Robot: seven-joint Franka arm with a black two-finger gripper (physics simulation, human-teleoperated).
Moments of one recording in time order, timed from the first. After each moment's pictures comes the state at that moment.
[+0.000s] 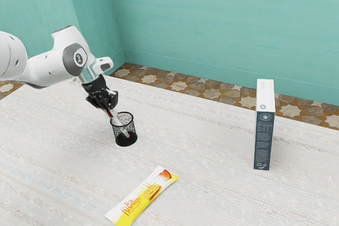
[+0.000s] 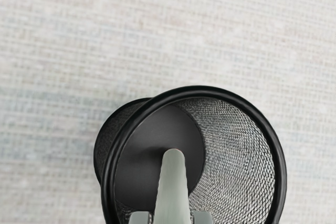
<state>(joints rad) 0.14 0.31 0.07 -1.87 -0.35 2.16 0.28</state>
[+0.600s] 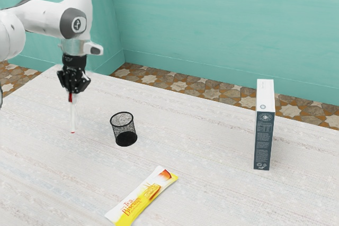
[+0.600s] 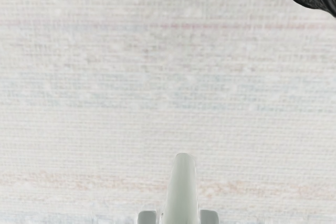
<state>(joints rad) 0.14 0.46 0.10 -1.41 0.16 1.41 0.20</state>
